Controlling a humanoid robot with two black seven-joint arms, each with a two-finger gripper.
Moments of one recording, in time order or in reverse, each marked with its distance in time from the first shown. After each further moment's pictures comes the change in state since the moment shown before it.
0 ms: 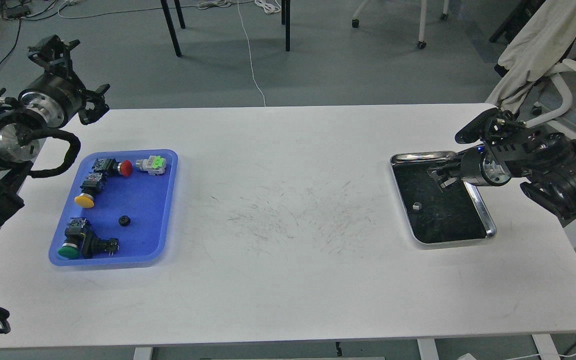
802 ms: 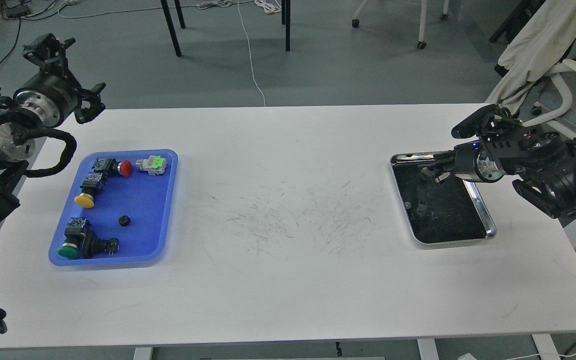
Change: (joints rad) left arm 0.000 0.016 0.000 -0.006 0.004 -0.003 -0.002; right arm -0.011 0.024 0.076 -0.031 0.034 0.002 0.000
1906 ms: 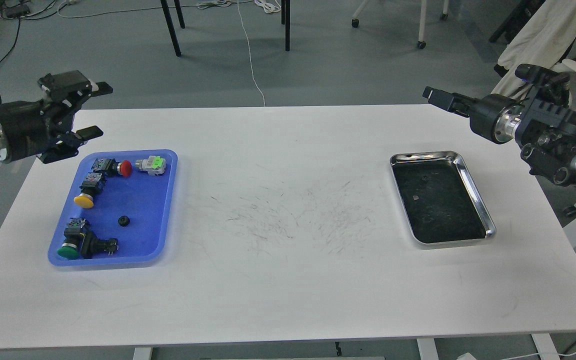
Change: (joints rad) left arm 0.017 0.625 0.299 -0.833 0.513 -0.157 0.009; right arm -0.055 -0.101 0.444 0.004 0.419 -0.001 0.000
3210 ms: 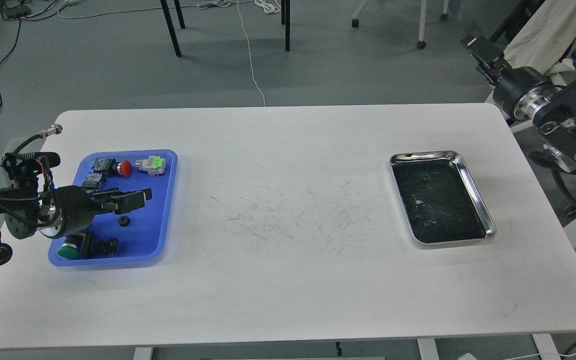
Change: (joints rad) left arm 0.159 -0.127 0.134 -0.084 0.851 0.297 -0.042; right arm -0.042 -0.033 0.247 0.002 0.247 -0.008 0.000
